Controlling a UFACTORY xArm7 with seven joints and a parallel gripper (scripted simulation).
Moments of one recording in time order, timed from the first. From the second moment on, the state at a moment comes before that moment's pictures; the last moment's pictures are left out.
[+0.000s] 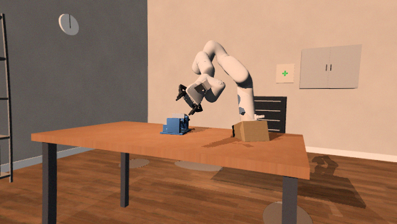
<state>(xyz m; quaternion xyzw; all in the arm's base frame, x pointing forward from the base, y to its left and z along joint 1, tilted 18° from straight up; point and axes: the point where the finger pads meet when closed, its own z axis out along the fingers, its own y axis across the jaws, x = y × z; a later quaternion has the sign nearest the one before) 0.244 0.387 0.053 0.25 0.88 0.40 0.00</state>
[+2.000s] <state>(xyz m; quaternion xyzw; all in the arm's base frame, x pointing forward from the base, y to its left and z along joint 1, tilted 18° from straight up) 0.340 0.318 0.031 0.47 0.84 0.28 0.00</state>
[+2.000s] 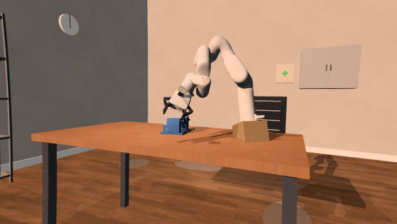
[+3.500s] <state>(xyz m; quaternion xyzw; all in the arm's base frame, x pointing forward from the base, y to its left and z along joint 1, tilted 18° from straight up) 0.397 0.251 0.043 0.64 0.74 0.20 0.01</state>
